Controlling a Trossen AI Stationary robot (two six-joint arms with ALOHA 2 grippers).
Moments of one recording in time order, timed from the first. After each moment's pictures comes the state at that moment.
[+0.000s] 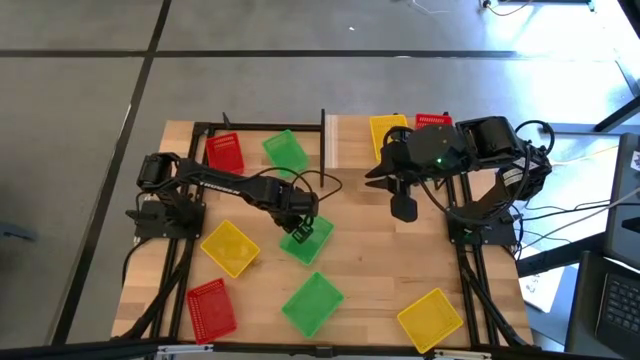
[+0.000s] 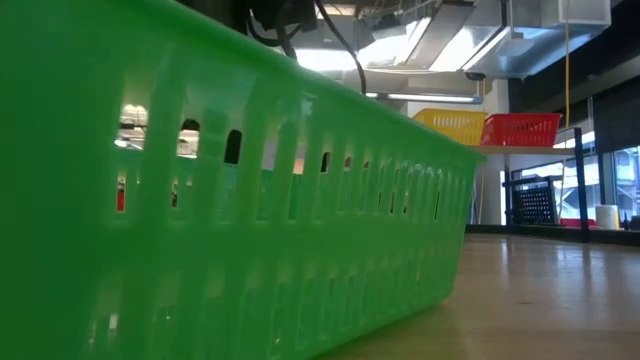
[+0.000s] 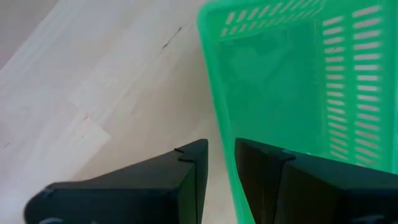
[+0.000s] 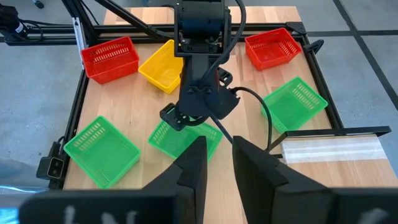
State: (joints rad) left arm -0.05 1.72 1.25 -0.80 -0.05 -0.89; right arm 0.17 1.65 2.33 -1.40 0.16 0.13
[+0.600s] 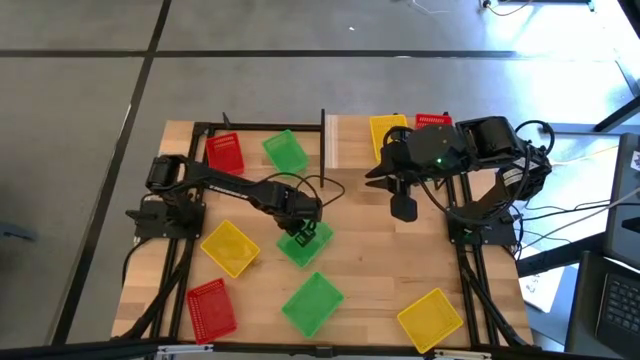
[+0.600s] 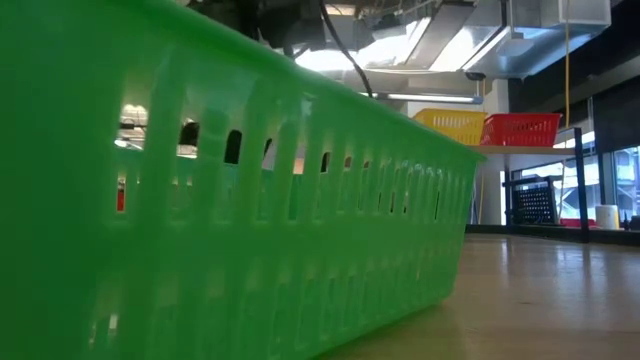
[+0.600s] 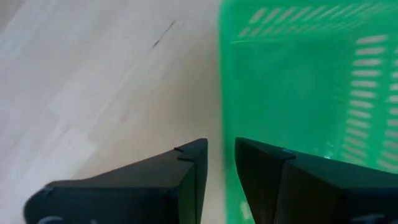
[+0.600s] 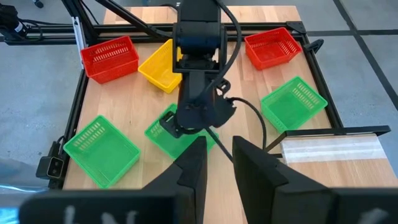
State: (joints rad) left arm -0.06 1.80 1.25 -0.75 -0.06 -0.86; right arm 0.17 1.65 2.33 -1.41 0.16 0.13
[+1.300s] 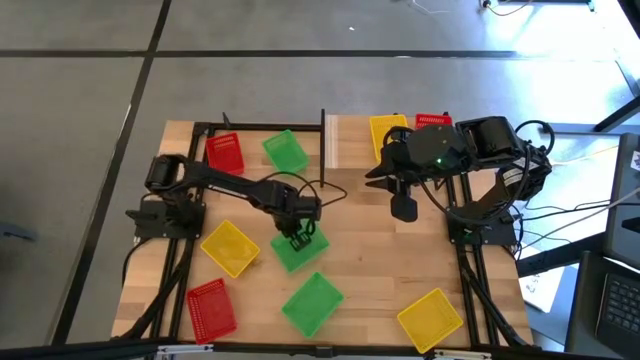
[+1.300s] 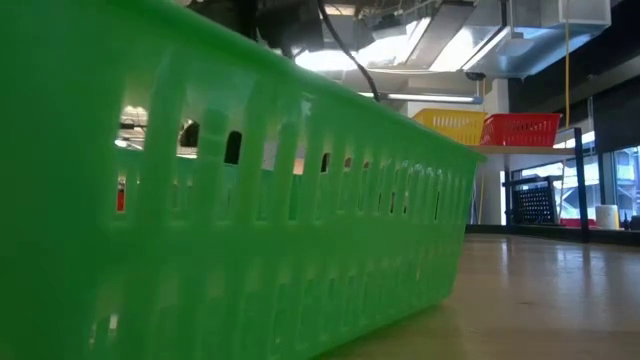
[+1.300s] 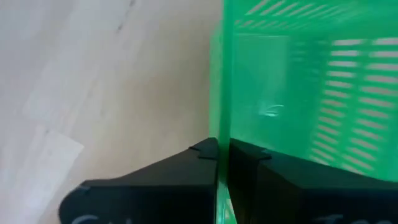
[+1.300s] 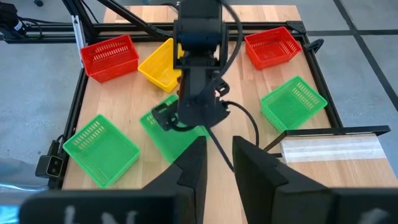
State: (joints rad) left arm -0.05 1.78 1.24 -0.78 0.05 -0.72; right arm 0.17 1.65 2.33 -1.41 0.16 0.12
